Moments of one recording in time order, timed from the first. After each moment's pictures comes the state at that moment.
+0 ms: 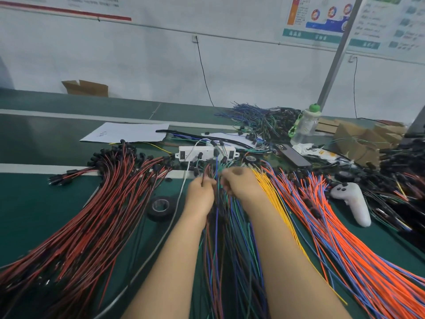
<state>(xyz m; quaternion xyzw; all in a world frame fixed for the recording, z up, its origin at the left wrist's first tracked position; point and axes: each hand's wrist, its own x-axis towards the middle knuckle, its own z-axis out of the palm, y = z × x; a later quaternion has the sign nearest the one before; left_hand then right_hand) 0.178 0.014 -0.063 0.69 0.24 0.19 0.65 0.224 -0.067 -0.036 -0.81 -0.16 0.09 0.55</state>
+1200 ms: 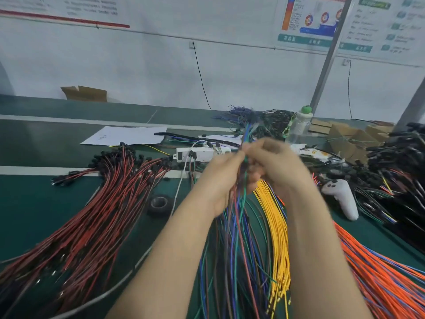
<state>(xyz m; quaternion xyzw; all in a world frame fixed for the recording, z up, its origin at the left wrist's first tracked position) 0.131 -0.031 0.018 0.57 0.01 0.07 0.82 0.180 -0.130 0.036 -0.67 -0.21 0.08 0.70</state>
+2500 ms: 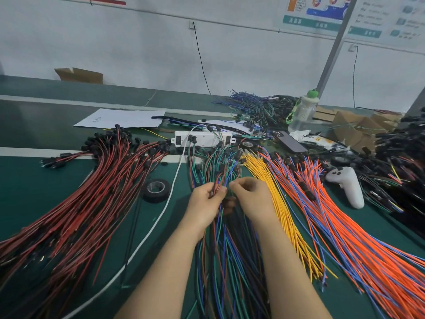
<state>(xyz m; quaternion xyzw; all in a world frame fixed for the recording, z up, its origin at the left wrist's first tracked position) 0.147 -0.010 -0.105 0.62 0.10 0.13 0.76 0.195 -0.109 -0.088 -0.79 -0.11 0.00 0.60</state>
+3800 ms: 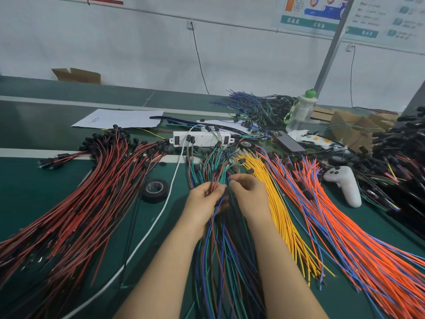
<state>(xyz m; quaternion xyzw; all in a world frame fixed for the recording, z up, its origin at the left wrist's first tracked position) 0.151 -0.010 -0.107 0.56 0.13 0.13 0.81 0.195 -0.105 -0.092 -0.77 -0.11 -0.03 0.62</state>
